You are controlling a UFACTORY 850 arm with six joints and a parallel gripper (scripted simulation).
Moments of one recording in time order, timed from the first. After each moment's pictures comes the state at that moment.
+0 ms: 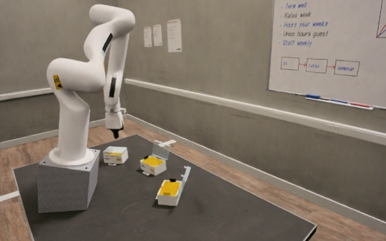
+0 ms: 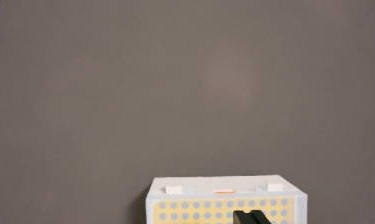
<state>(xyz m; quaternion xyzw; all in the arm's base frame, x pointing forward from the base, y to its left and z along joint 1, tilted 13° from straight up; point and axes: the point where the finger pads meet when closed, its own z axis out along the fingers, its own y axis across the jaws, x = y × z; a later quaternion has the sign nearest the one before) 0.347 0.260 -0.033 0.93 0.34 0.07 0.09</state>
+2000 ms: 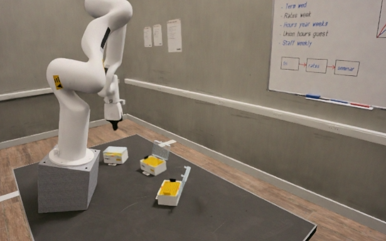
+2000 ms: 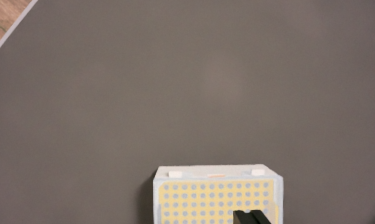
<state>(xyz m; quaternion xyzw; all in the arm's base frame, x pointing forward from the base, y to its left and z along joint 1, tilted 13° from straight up) 0.336 0.267 0.020 0.93 0.34 0.07 0.09</state>
